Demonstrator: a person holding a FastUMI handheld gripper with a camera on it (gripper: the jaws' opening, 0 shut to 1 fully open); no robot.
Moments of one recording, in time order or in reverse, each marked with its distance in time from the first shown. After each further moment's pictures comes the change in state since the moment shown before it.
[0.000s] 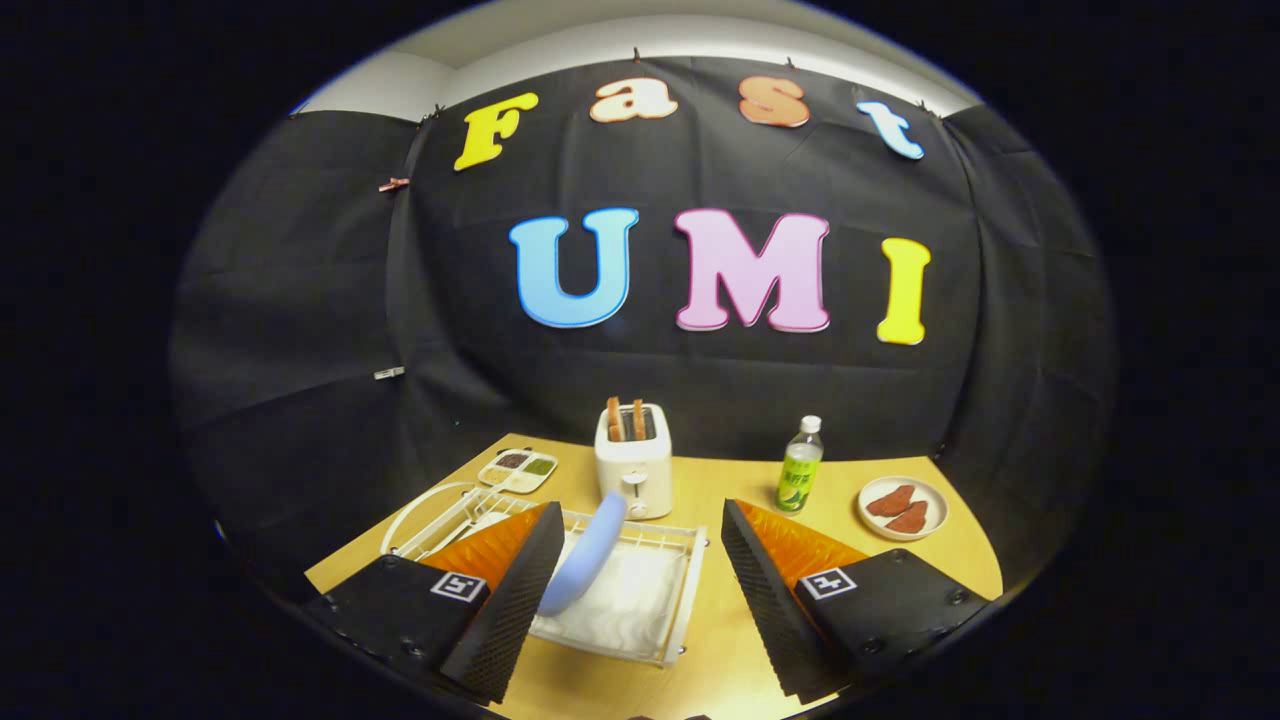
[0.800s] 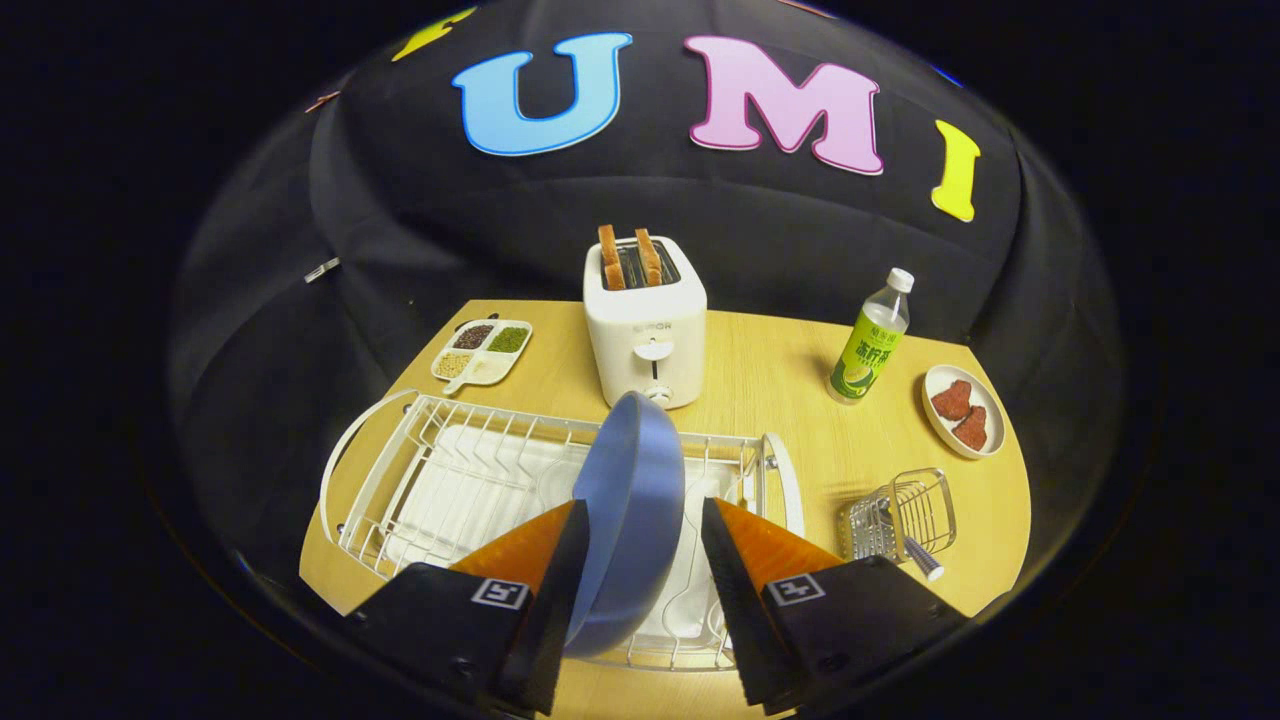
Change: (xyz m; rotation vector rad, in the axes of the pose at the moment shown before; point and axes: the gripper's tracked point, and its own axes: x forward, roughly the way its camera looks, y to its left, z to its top) arm 0.131 0.019 -0.111 0.060 0.461 -0.113
